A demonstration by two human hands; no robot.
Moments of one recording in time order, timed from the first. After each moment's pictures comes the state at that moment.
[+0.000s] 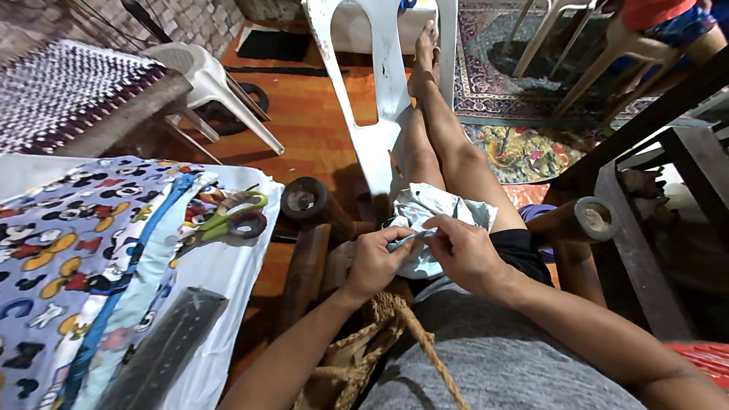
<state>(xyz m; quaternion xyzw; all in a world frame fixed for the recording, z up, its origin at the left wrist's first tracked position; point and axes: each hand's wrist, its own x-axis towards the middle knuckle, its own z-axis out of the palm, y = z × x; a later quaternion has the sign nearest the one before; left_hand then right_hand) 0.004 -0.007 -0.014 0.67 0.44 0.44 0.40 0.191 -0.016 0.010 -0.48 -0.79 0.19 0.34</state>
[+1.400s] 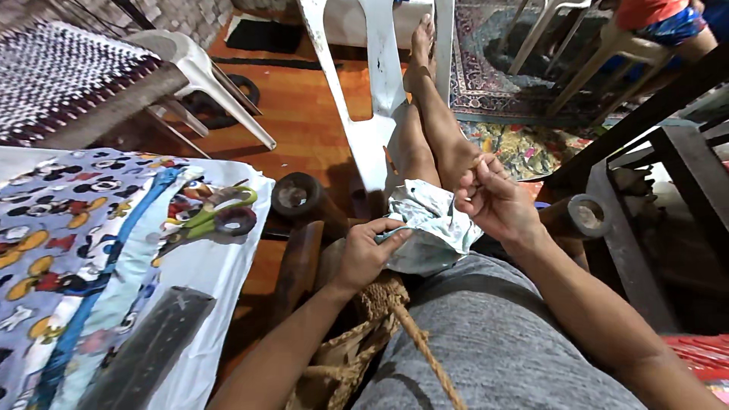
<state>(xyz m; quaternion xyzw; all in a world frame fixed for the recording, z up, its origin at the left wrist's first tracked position) -0.001 -0.001 -0.012 0.62 0.44 0.45 0.46 0.241 0.040 0.013 -0.19 -0.39 0.70 0.56</state>
